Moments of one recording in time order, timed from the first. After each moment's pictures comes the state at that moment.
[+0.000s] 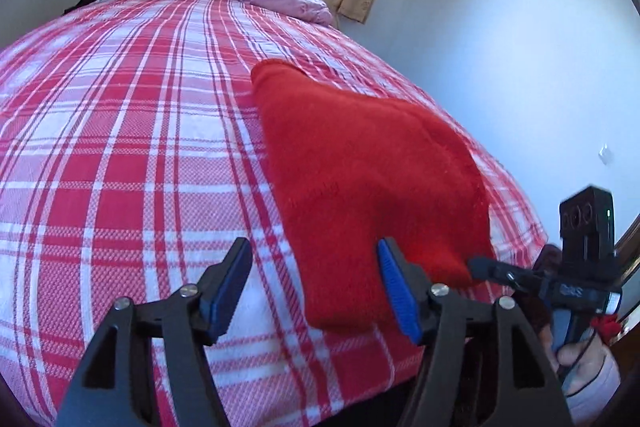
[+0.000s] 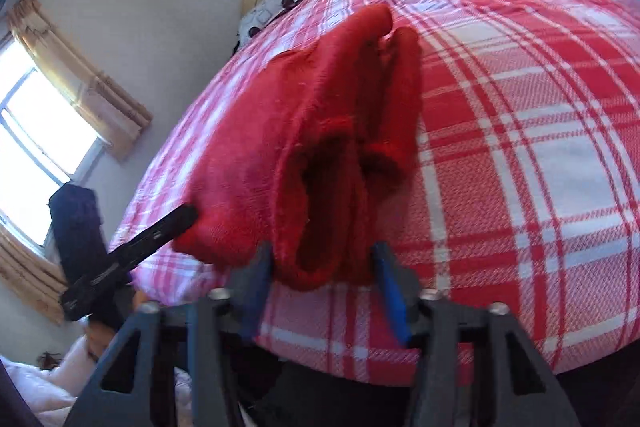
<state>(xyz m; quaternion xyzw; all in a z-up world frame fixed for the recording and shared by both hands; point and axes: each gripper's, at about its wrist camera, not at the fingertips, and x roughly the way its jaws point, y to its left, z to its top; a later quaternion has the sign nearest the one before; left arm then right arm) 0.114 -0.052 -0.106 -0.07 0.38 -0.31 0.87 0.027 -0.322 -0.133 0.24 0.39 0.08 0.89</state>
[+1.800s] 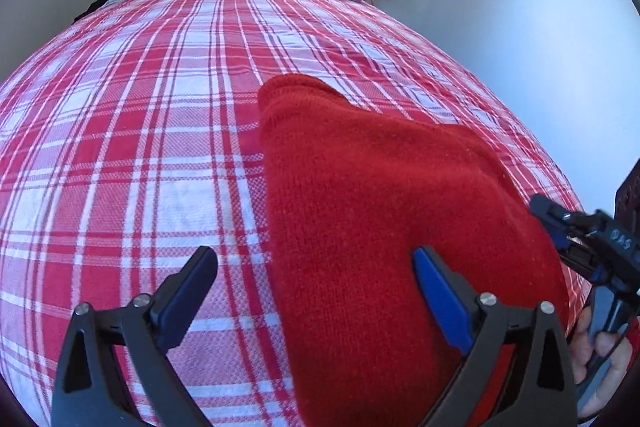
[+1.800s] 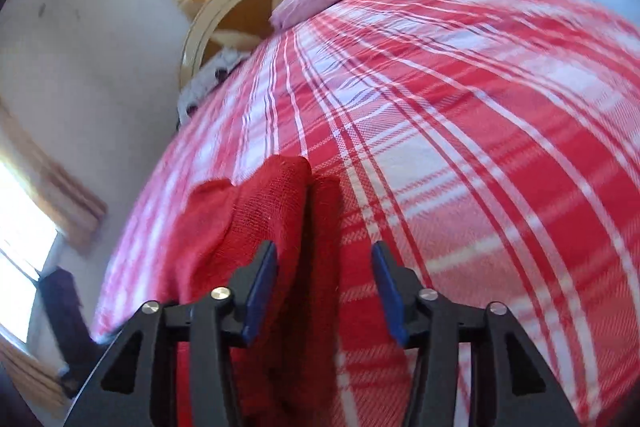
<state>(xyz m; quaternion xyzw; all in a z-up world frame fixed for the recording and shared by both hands) 0.202 -0.104 -0.097 -0.01 0.43 -0.24 0.87 0.101 -0.399 -0.109 0.33 0.31 -0.04 0.89</state>
